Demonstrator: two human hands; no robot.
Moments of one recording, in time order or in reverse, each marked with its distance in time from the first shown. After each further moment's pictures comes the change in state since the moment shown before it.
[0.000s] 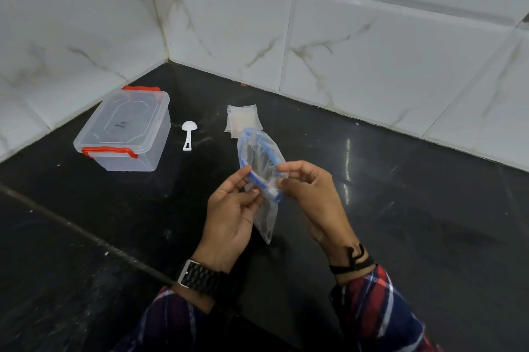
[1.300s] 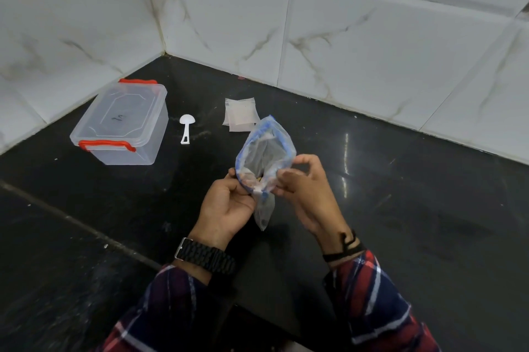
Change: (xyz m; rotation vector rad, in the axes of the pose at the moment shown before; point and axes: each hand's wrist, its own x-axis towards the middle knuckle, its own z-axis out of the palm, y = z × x) left_hand 0.026 0.001 -0.010 -0.346 0.002 -0.246; right_hand 0.003 0.008 0.005 0.257 0.028 0.135
